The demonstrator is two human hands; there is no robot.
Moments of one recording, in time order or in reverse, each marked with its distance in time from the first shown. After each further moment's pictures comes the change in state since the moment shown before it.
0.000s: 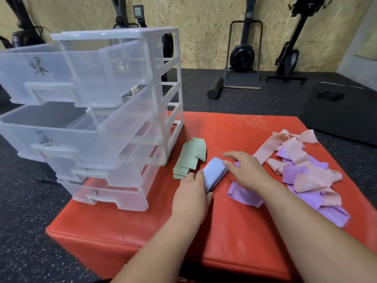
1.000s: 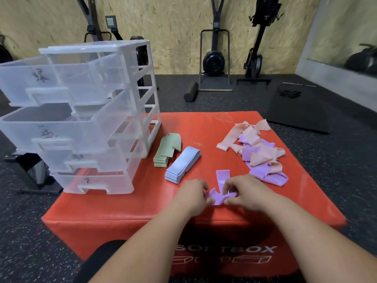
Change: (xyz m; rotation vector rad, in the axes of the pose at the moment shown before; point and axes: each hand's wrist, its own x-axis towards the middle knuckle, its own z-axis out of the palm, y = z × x) left_hand -0.060 0.054 0.002 -0.132 -0.362 0.108; right_hand -0.174 0.018 -0.054 -0.226 -0.252 -0.007
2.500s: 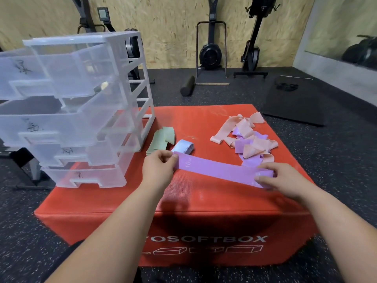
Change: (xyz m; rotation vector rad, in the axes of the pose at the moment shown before) left_hand -0.004 -0.015 -0.053 -0.767 0.552 -0.200; right_hand -0.058 0.077 -0.039 0.543 0.230 0.243
